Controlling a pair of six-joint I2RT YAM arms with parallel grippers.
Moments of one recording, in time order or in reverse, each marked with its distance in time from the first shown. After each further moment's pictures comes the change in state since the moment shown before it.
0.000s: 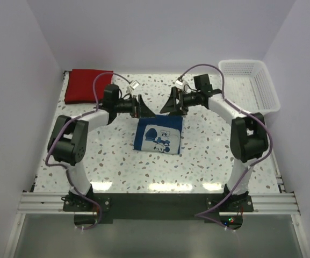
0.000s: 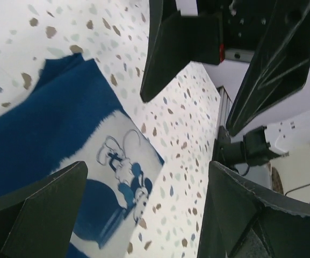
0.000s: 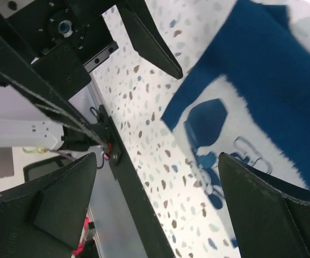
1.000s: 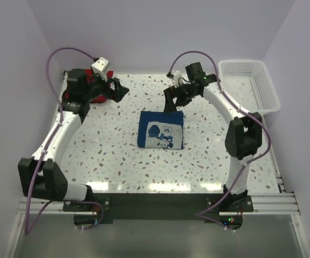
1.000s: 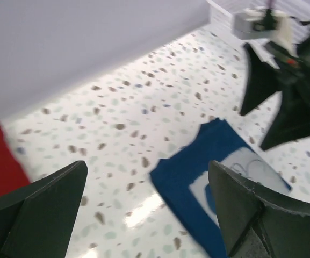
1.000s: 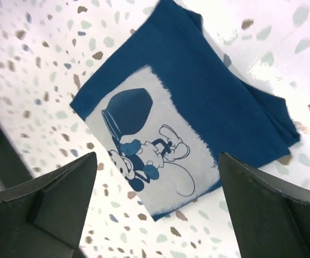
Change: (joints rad) left arm 0.124 -0.352 0.123 -0.283 -0.460 0.481; right arm 0.029 0.179 0.382 -0.428 0.333 -0.523
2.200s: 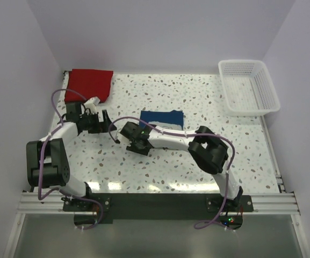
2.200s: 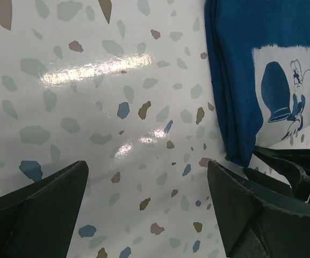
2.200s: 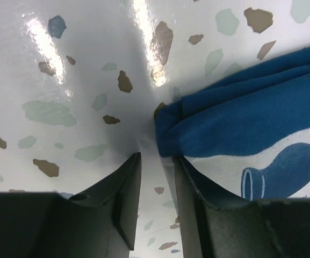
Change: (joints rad) left arm 0.279 0.087 -0.371 -0.192 0.056 -0.058; right arm 0.738 0.074 -0.238 0.181 0.827 -0.167
